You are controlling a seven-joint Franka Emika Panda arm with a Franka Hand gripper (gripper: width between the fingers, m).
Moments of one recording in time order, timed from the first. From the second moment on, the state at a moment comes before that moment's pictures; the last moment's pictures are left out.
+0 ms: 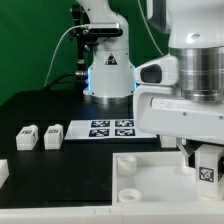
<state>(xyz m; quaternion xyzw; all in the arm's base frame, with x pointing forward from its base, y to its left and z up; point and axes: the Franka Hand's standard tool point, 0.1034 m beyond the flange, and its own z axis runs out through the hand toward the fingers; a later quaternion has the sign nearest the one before) 0.633 0.113 0.068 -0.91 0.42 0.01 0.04</state>
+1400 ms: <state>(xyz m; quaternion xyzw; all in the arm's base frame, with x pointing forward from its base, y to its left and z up) 0.634 0.121 0.069 -0.92 0.39 0.01 0.06</state>
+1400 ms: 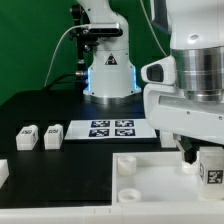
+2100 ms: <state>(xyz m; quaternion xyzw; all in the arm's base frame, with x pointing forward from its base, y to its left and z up) 0.635 0.119 0.066 -1.00 0.04 -0.02 0.03</state>
